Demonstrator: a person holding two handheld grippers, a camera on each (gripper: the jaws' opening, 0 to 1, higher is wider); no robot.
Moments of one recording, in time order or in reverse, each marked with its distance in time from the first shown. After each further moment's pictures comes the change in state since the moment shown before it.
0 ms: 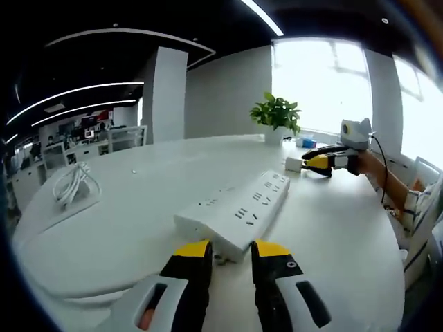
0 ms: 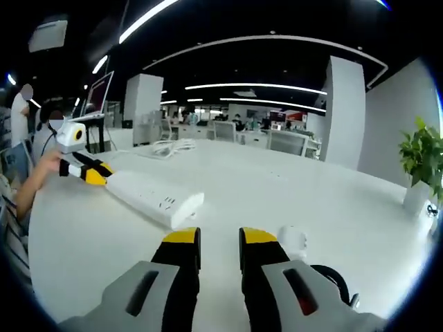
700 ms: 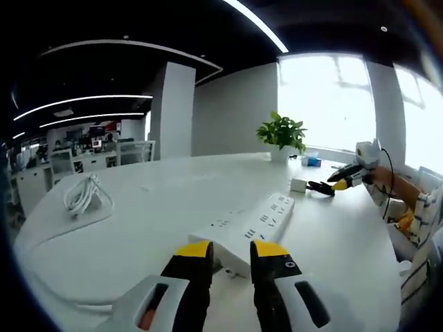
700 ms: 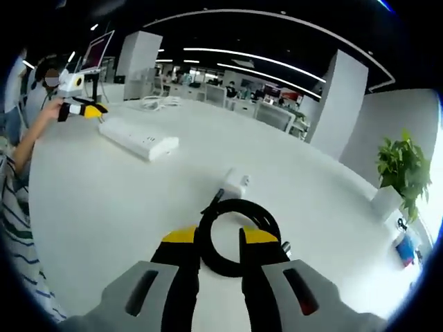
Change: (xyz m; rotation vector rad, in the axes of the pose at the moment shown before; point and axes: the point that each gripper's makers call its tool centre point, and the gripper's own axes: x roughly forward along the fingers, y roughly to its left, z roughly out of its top) left arm -0.013 0.008 0.021 -0.012 -0.104 0.023; right arm -0.063 -0.037 -0.047 -0.165 0.260 -0.032
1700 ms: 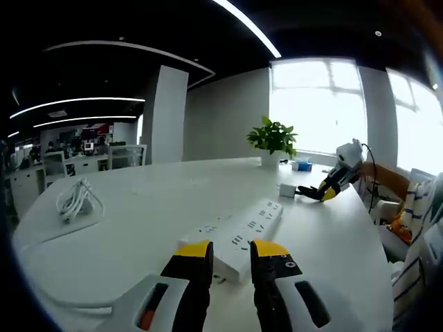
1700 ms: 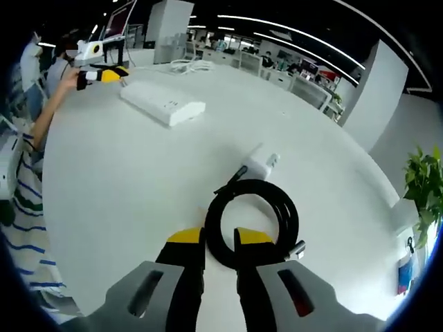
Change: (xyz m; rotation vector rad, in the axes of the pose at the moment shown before) left arm -0.001 -0.016 0.005 -0.001 -0.029 -0.060; right arm 0.013 0.011 -0.018 -0.077 0.202 0.201
